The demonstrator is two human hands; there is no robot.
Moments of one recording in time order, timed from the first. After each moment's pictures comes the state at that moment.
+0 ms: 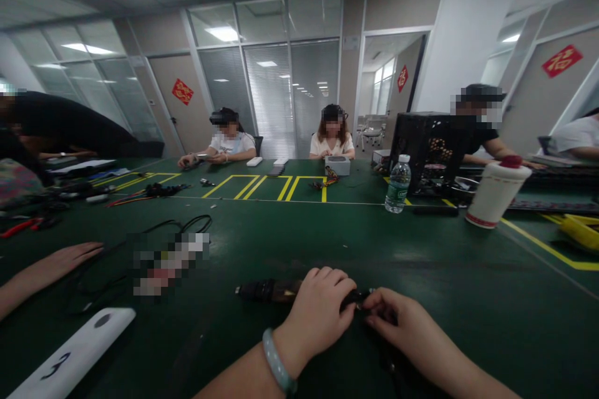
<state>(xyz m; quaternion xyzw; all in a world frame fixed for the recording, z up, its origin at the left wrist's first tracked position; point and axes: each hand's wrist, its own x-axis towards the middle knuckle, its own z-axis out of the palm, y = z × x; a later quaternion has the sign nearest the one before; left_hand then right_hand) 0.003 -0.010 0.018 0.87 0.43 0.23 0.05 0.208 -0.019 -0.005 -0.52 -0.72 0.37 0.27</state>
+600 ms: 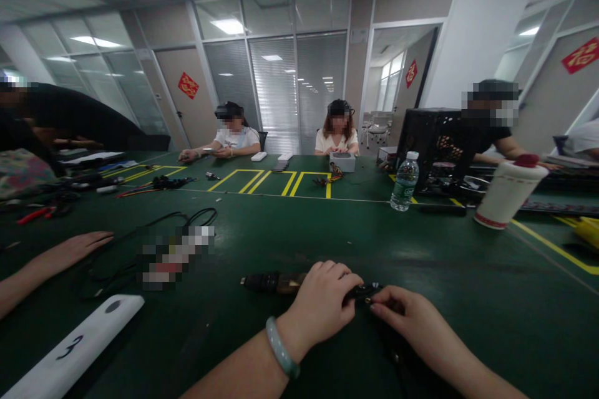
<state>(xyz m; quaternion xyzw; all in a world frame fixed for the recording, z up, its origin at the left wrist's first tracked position) -0.002 -0.004 0.017 0.88 0.42 0.21 0.06 0.211 -0.015 -0.002 -0.53 -0.69 0.41 0.27</state>
